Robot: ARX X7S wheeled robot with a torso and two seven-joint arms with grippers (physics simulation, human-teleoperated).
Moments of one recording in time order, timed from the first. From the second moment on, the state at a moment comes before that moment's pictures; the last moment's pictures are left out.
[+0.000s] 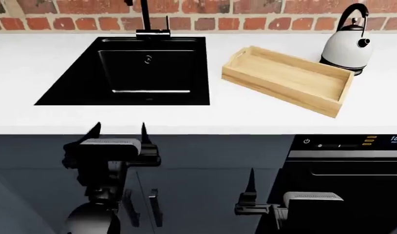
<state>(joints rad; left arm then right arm) -0.23 -0.08 0.07 0.32 -0.05 -0.38 -0.10 -0.05 0.07 -0.05 -0.19 0.07 0.06 0.07</state>
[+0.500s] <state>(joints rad) -1.62 -0.03 0.15 -0.09 -0.09 -1.03 -0.16 -0.10 0.11 -0.07 -0.33 0.10 0.09 0.12</state>
